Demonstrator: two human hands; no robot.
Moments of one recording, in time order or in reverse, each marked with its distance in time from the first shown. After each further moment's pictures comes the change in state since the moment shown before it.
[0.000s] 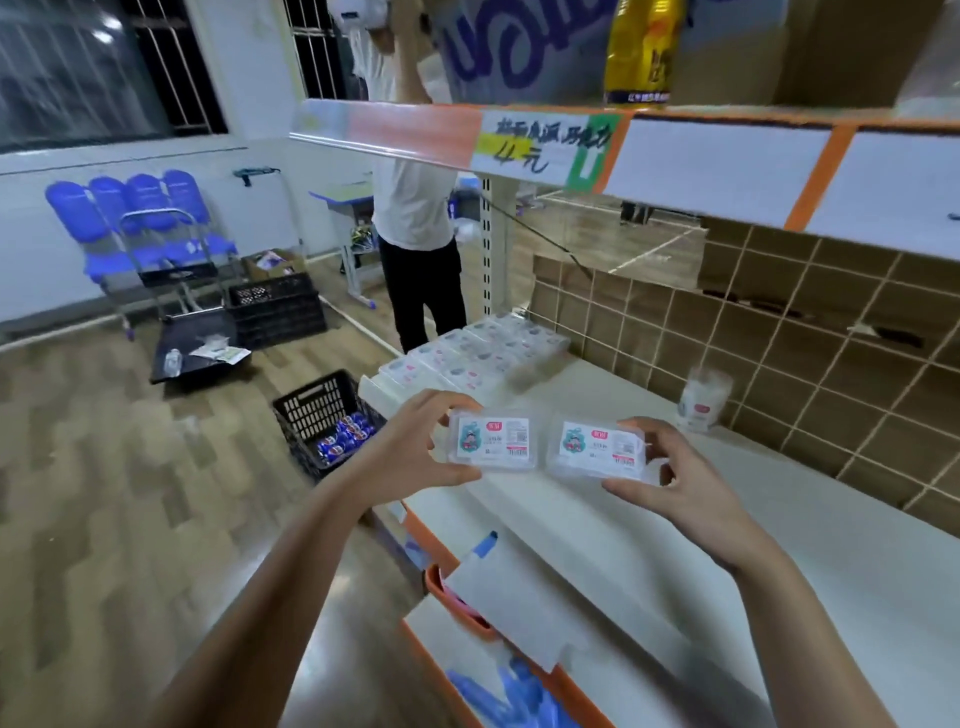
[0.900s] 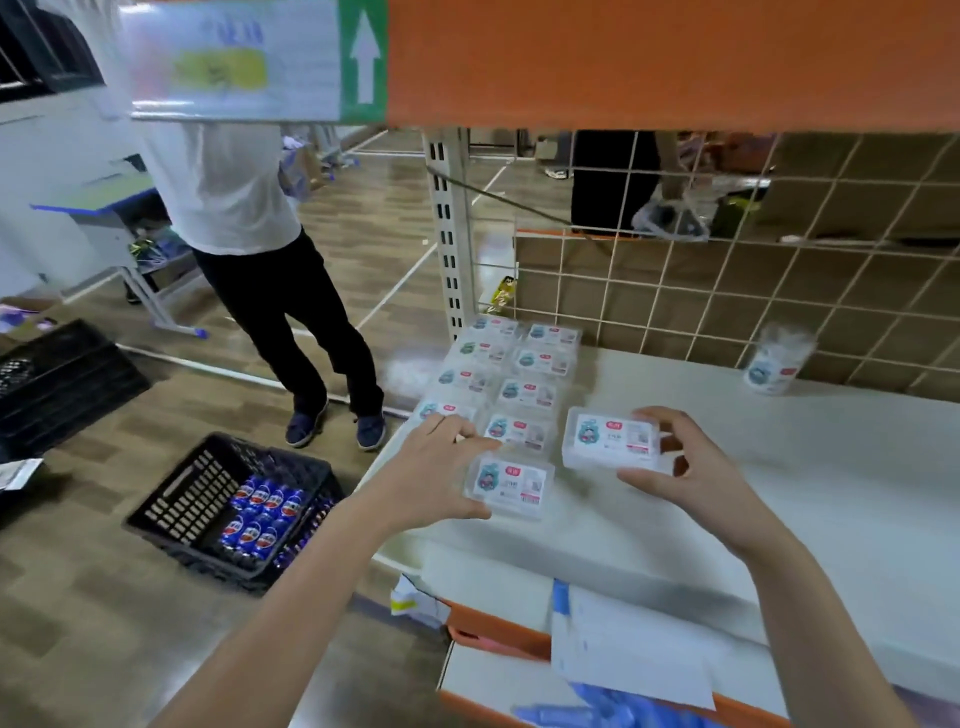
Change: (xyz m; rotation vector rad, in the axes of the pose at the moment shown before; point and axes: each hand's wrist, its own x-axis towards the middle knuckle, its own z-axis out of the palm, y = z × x) left_hand 0.172 -0.187 -0.038 0.375 -0.475 0.382; right_hand 0.125 0.000 0.139 -0.059 0.391 0.356
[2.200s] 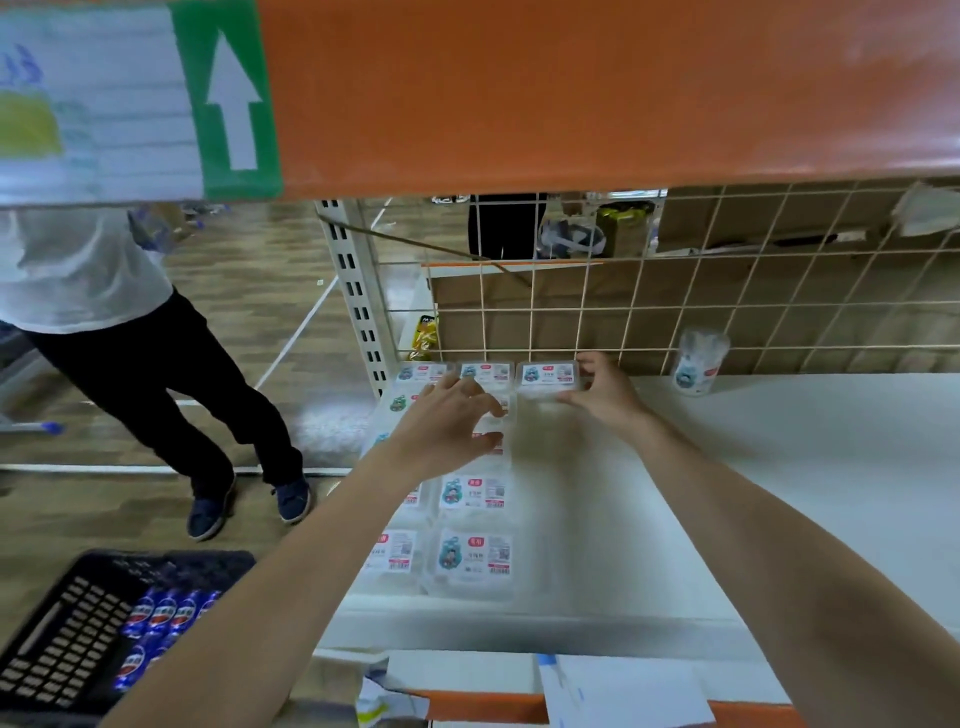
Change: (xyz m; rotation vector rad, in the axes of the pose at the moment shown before) left_hand 0.128 0.012 -0.033 0.146 0.041 0.224; right_hand 0.159 0.030 -0.001 -0.137 0.303 0.224
